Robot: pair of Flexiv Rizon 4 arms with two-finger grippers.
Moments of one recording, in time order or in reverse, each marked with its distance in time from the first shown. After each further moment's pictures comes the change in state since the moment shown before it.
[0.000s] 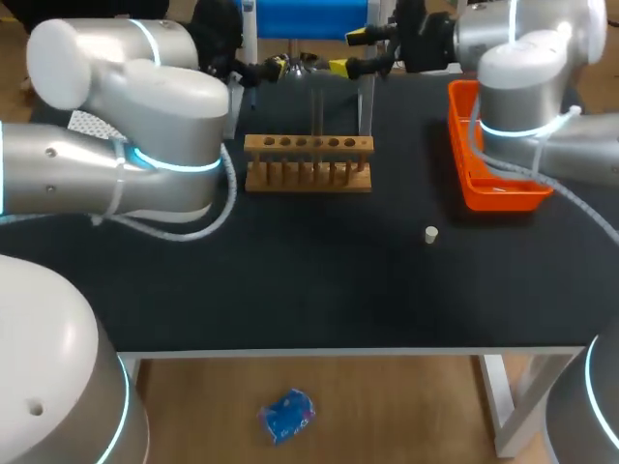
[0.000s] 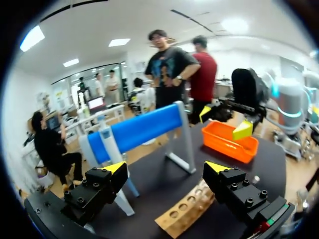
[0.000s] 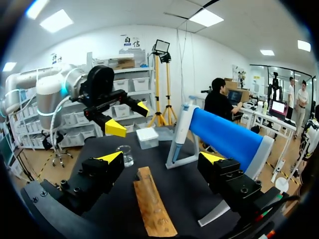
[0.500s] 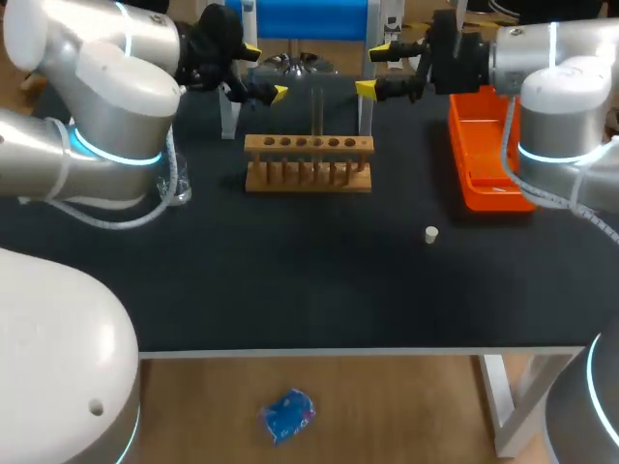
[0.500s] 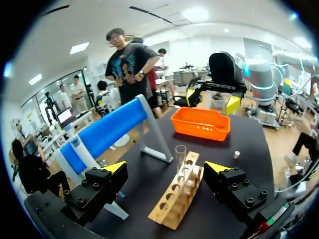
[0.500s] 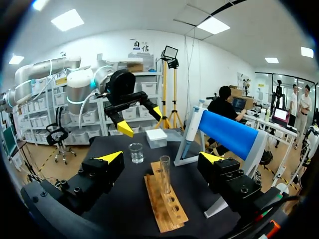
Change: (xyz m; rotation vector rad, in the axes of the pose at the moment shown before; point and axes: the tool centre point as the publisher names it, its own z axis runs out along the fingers) left arm 0.028 0.011 -0.007 -0.060 0.257 0.200; right arm 0.032 -0.012 -0.041 -0.044 0.033 -0.042
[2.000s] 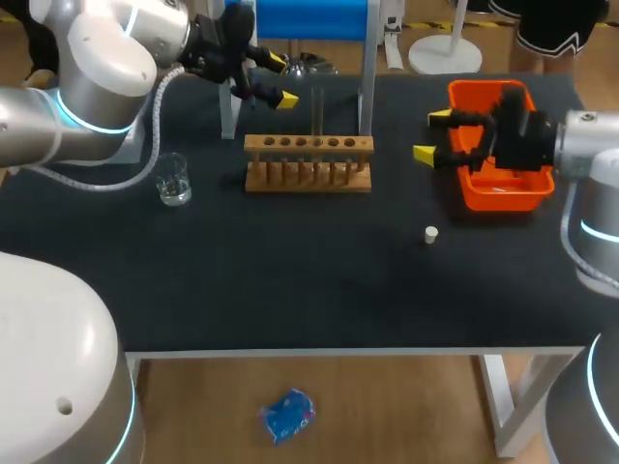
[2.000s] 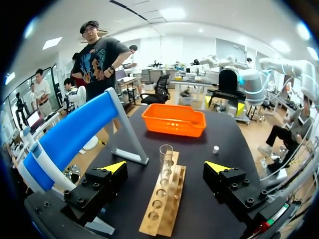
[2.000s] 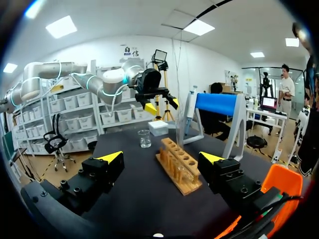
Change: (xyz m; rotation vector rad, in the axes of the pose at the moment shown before) left arm 0.011 0.008 0.038 -0.012 0.299 0.041; right arm 0.064 -0.083 -0.095 -0.042 -0.089 0.090
